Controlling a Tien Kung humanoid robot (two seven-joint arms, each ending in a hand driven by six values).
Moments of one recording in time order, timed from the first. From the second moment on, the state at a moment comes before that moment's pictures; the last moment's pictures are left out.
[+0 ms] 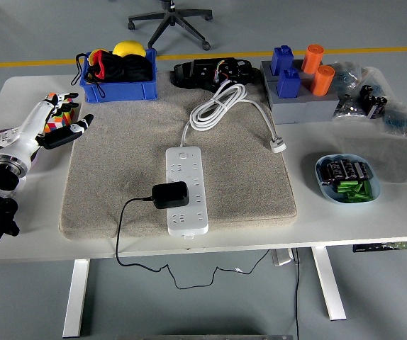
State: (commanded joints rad) left arm -0.32 0.36 -1.21 -1.28 1.67 0.04 0.06; right arm 0.09 -0.23 1.19 0.18 -0.60 -0.09 -0.17
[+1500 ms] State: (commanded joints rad) left arm -0.43 0.34 -0.76 -1.32 1.76 0.03 0.08; right arm 0.09 -0.23 1.17 0.18 -0.59 -0.09 -0.17
